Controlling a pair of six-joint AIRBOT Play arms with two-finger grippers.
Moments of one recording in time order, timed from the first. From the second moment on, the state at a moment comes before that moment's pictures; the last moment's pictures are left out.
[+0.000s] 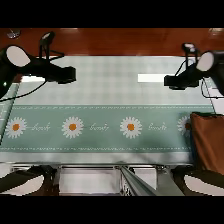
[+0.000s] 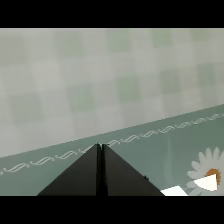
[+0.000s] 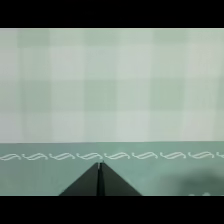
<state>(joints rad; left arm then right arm) -0.16 -1.30 1.28 1.19 -1.09 -1.55 0.11 -1.36 1.27 -1.60 1.19 1.75</state>
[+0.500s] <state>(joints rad) -0.10 -1.32 1.24 1.23 -1.15 -1.57 0.15 -1.43 1.26 -1.70 1.20 1.78</state>
